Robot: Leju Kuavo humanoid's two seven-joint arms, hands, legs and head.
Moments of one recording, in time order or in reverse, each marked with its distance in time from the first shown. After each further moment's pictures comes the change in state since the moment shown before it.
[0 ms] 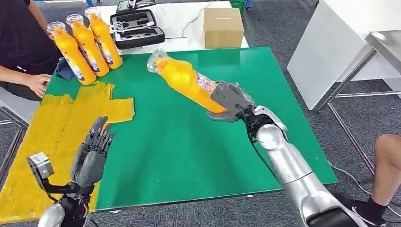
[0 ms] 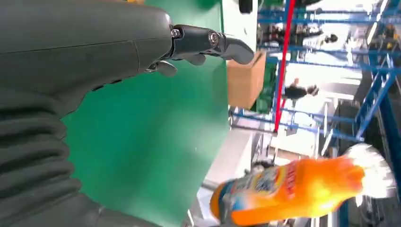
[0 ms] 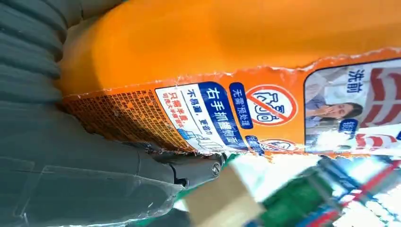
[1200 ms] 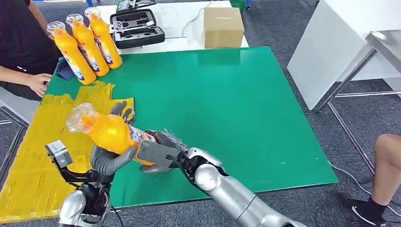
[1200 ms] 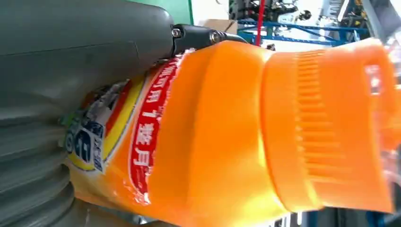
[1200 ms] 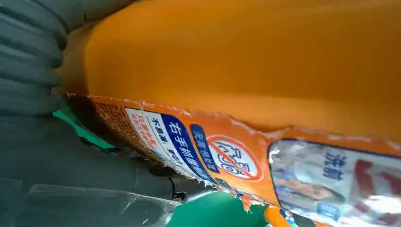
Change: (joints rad) left arm -0.082 -0.068 -0.139 -0.003 -0.026 0.060 -0.033; right arm 0.093 0.268 0.313 0.149 -0.013 -0.038 -0.062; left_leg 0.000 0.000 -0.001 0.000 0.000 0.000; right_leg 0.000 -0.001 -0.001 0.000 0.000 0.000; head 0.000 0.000
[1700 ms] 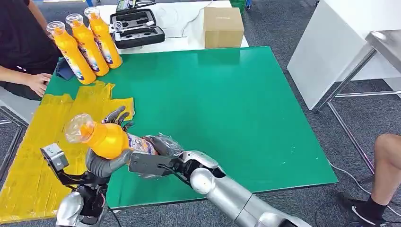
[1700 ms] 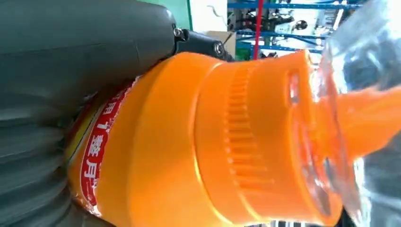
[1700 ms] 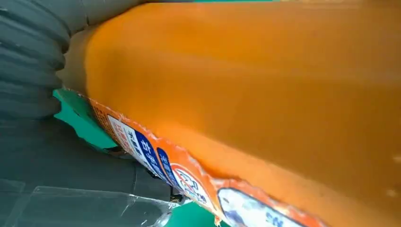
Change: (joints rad) left arm 0.010 0.007 0.022 0.001 -0.078 0.003 -0.021; right arm -0.032 -0.003 0.132 0.061 0.067 0.014 -0.001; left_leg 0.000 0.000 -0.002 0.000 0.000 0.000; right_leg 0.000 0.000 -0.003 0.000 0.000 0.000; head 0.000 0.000
